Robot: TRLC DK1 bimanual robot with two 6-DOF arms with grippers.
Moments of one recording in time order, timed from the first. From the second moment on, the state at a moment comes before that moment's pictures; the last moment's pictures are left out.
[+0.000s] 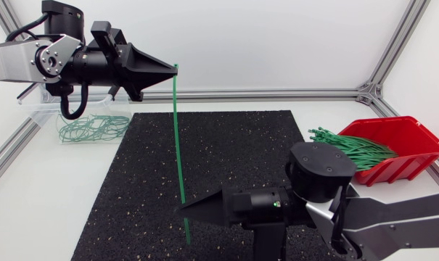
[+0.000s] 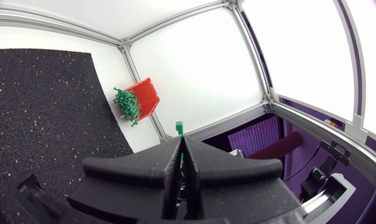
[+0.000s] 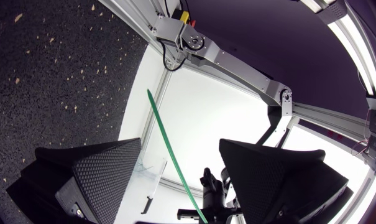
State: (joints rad) left arm -0.12 1.70 1.30 -0.19 1.45 -0.58; right arm 0.78 1.54 0.40 0.98 -0.78 -2.03
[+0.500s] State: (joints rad) left arm -0.12 1.72 1.30 -0.19 1.45 -0.58; right arm 0.76 1.60 0.42 0.98 -0.80 -2.03
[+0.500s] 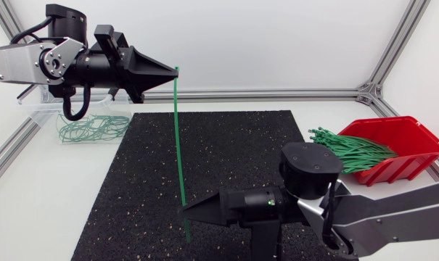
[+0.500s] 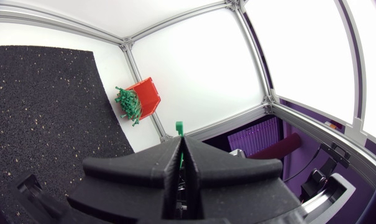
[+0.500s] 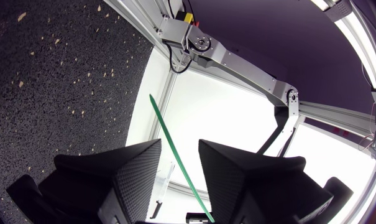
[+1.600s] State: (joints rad) left arm -0.12 1.72 1.31 -0.19 1.45 -0.58; right arm 0.76 1.60 0.40 0.98 -0.79 -2.03
